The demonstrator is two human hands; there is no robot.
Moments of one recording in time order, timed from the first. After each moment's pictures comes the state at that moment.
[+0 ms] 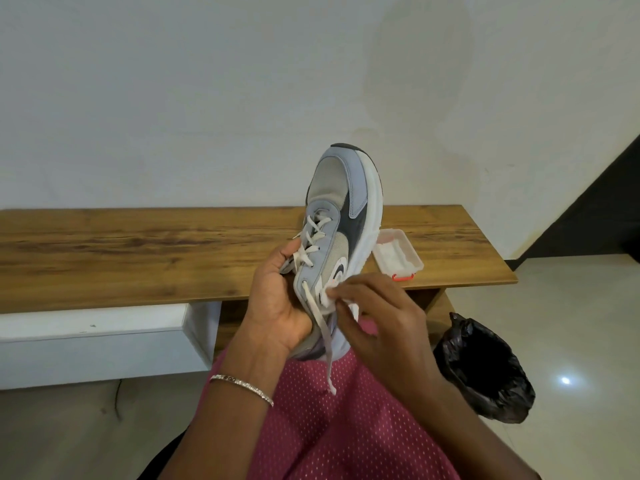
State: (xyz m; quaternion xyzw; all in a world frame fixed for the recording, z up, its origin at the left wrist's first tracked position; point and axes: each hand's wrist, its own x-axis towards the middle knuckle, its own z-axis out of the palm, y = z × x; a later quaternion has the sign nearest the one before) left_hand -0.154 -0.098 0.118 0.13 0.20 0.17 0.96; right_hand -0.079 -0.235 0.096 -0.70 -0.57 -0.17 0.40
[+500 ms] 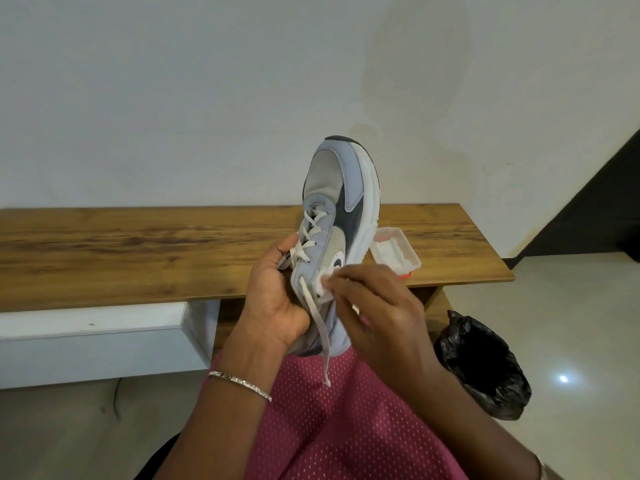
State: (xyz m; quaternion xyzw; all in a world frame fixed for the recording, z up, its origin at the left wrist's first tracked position) left_hand -0.156 -0.099 0.120 0.13 0.21 0.18 0.95; right_hand -0.078 -0.234 0.102 -0.70 -0.58 -0.22 0.36
